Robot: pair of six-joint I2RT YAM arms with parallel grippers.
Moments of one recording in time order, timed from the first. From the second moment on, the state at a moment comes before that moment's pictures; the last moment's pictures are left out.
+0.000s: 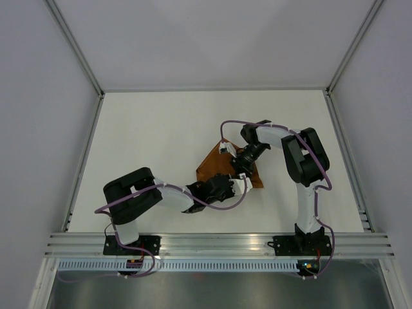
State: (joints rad) left arm -1.11 1.80 0.72 0.53 -0.19 0.35; right arm 0.40 2.12 1.39 -1.08 -0.79 -0.87
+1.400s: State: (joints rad) left arm -0.80 1.87 0.56 0.94 0.47 -0.16; right arm 0.35 1.48 0.84 -0.44 -0.74 -0.85
